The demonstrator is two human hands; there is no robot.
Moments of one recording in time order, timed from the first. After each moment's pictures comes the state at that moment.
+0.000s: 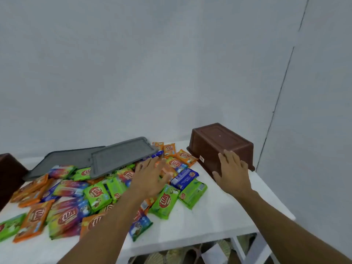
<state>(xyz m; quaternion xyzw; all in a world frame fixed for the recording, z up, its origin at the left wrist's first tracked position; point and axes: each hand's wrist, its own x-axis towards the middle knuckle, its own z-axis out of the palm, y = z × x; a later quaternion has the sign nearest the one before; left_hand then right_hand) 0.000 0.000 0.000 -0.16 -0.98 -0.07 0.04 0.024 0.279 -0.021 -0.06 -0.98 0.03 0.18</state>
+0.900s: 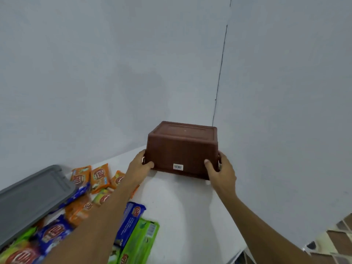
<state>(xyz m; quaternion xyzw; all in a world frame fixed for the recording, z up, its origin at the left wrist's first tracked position) -0.194 0.195 -0.034 -0.16 -0.85 -0.49 -0.11 -0.049 0.415 -0.063 -0.32 -0.79 0.43 0.30</state>
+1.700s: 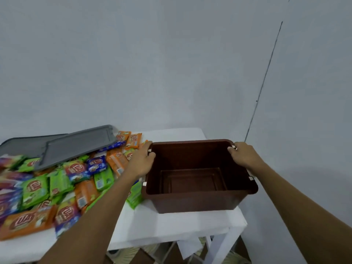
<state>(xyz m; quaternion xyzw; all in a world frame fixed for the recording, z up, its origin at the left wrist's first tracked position) -0.050 0.165 -0.013 -0.07 -0.93 -0.35 0.04 -0.036 0.499 -0.003 -0.14 -0.95 0.28 0.03</state>
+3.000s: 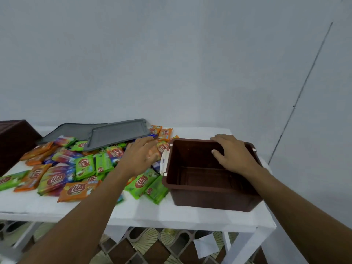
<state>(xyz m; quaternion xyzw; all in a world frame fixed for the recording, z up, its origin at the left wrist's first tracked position) 0.005 0.055 0.003 -0.12 -0.98 -0.11 0.11 -0.013 0.381 0.015 0.19 -0.96 0.15 0.15</state>
